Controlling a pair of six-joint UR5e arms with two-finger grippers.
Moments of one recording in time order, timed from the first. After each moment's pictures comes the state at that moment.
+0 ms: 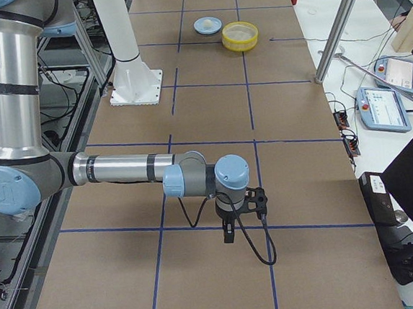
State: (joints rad) left arm -1.31 -1.51 -1.76 -1.79 -2.40 -0.35; right arm 1.57 -1.68 1.65 -1.57 2.29 0.01
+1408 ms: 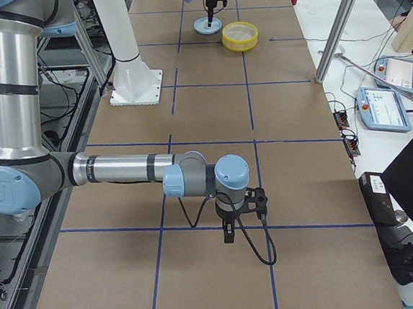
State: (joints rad) left arm -0.91 -1.52 -1.65 -2.04 -2.29 -0.78; right arm 1.57 -1.68 1.65 -1.57 2.29 0.01
